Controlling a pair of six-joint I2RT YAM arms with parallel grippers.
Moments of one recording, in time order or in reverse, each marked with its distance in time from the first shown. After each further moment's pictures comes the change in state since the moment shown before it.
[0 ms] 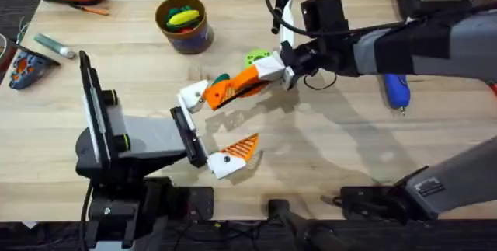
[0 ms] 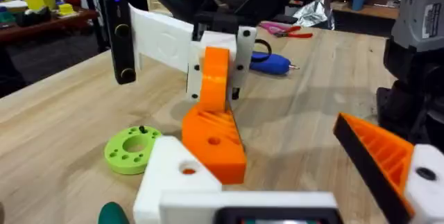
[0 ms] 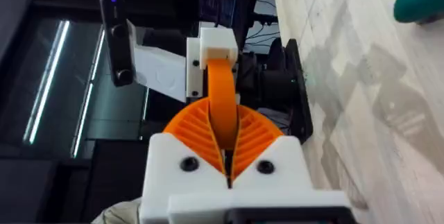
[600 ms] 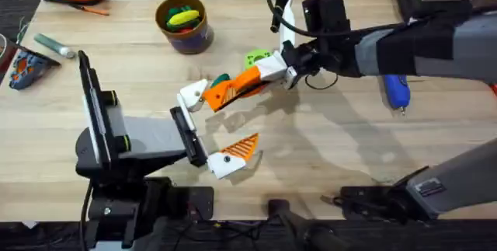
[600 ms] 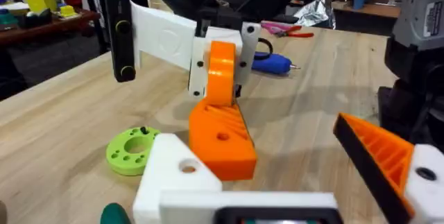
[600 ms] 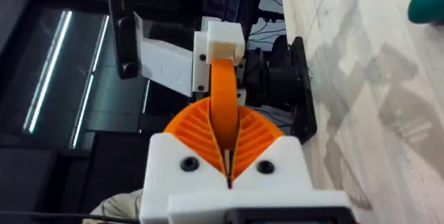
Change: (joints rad) left arm 0.000 0.000 0.000 0.000 -0.001 0.008; right arm -0.001 -0.011 -0.007 0.021 -0.027 -0.003
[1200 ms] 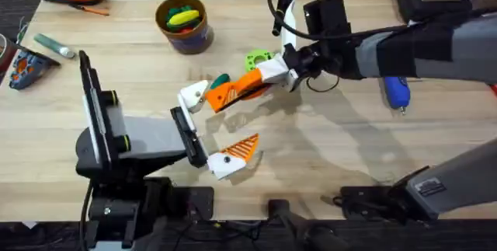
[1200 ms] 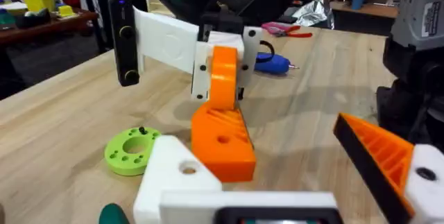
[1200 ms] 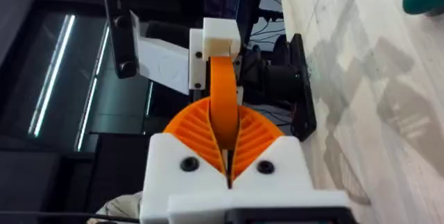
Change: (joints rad) left arm 0.000 0.000 0.000 0.000 0.001 0.000; right arm -0.007 0.000 -0.023 0.001 -0.003 0.000
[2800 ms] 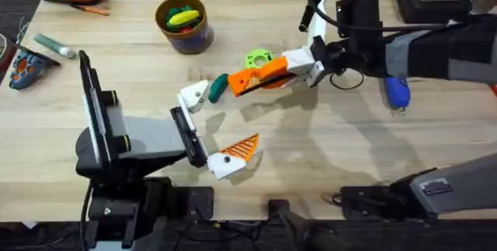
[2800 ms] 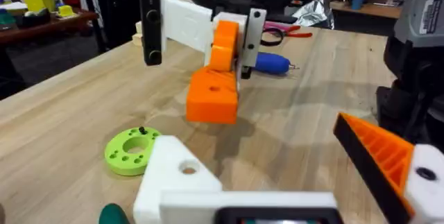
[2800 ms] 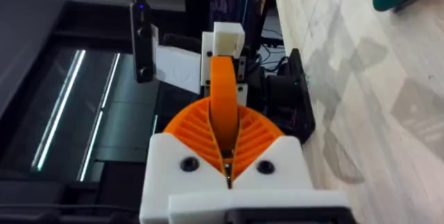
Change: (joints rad) left arm 0.000 0.000 0.000 0.000 0.000 0.000; right arm -0.152 -0.083 -0.070 -0.046 -0.033 -0.019
